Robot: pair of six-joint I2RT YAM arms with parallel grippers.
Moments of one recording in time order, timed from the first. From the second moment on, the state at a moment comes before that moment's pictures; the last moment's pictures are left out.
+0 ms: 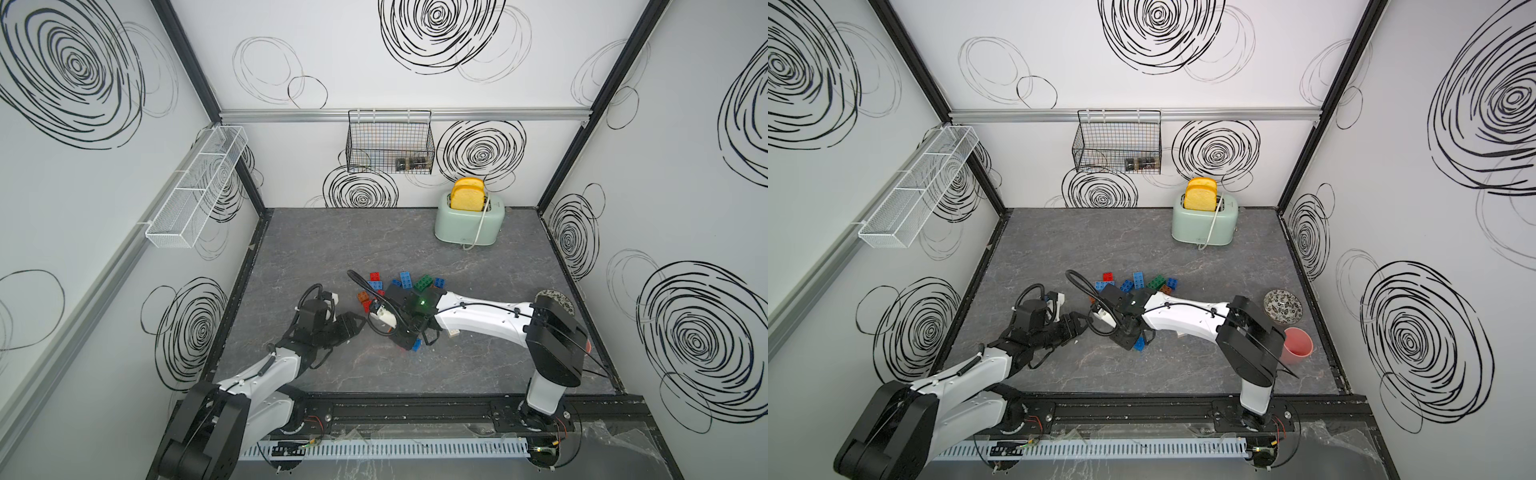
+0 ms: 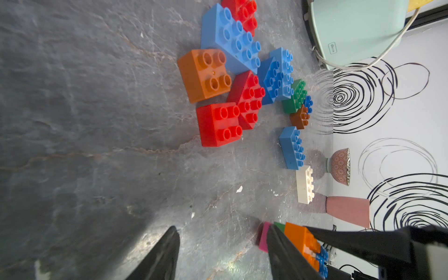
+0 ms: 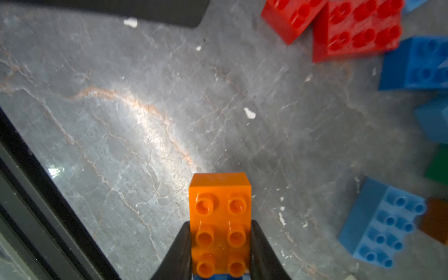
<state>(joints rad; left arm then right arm) -0.27 1.08 0.22 0.14 0.46 -0.83 1.07 1.79 1.28 -0.73 0.00 -0.02</state>
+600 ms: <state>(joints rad) -0.24 1.07 0.22 0.14 0.50 -0.82 1.06 1.88 1.35 -0.72 -0.02 -0.08</state>
